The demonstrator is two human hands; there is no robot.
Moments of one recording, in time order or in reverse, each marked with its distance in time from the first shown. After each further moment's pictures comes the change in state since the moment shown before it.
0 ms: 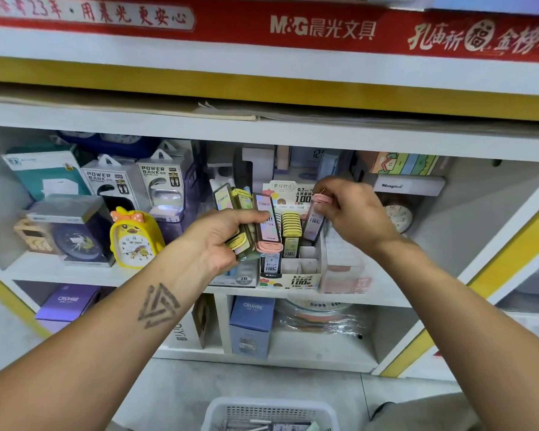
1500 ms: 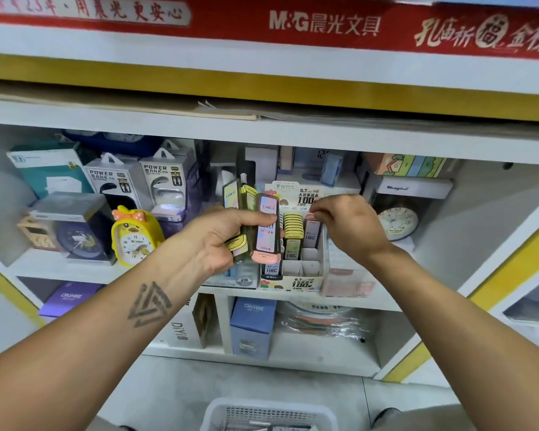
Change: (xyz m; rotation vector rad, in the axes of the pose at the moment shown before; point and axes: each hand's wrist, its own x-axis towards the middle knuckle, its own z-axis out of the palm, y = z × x) left_hand -0.003 0.004 0.000 0.080 -0.069 0.029; right_hand 0.002 0.007 0.020 -0.157 -0.059 -0.014
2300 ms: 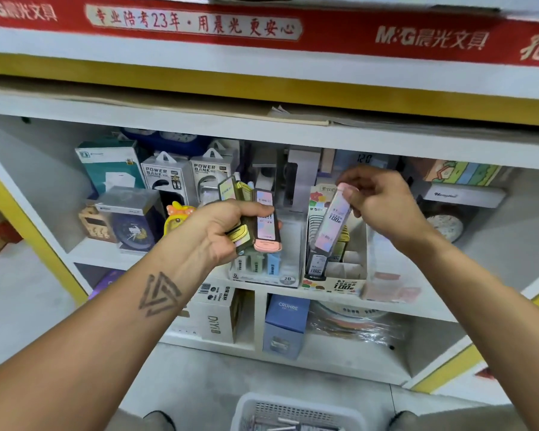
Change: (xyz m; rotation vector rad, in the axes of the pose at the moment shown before) left_hand -0.016 0.024 -0.062 -0.018 0.103 -0.004; right_hand 0.021 -0.056 -0.023 0.678 0.052 0.213
